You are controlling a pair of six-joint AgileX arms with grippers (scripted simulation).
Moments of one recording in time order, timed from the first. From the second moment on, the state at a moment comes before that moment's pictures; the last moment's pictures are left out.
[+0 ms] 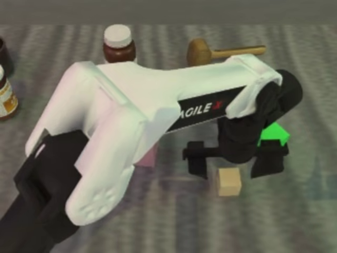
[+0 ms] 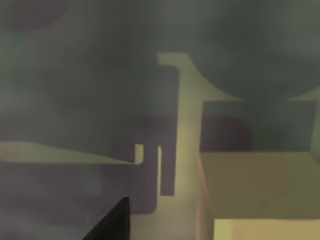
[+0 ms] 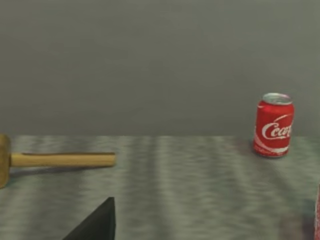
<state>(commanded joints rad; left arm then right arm) -0.93 2.47 2.03 -1.11 -0.02 -0.92 0.00 0.00 0.00 0.00 0.00 0.00</state>
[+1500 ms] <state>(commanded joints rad) -0.81 2.22 2.04 -1.24 -0.03 -0.89 0.04 0.19 0.18 -0.12 0.00 -0.03</state>
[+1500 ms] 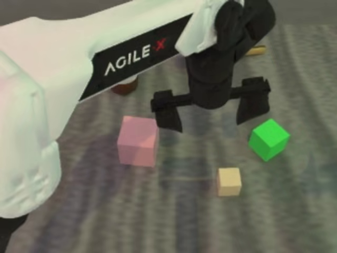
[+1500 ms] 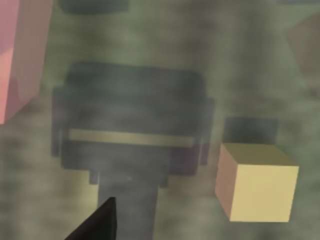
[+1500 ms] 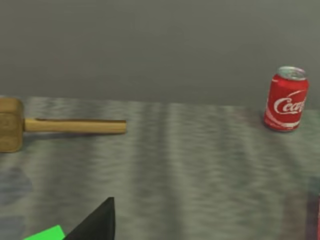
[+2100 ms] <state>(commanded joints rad) -0.39 1.17 1.09 -0.70 -0.04 -0.61 0.18 1.14 0.90 -0.61 0.00 -0.14</state>
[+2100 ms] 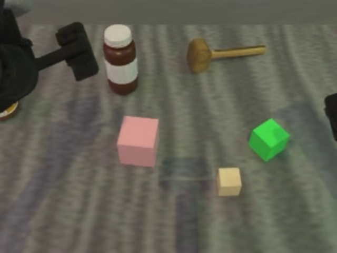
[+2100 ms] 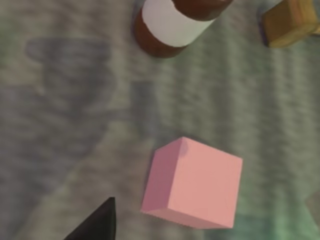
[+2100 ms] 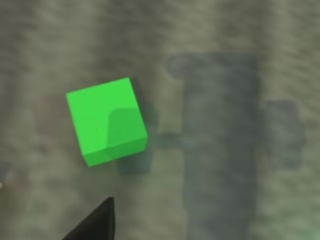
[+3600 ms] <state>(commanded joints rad) 0.02 0.00 0.00 0.00 0.00 0.00 0.34 2.16 1.65 -1.07 0.00 -0.27</state>
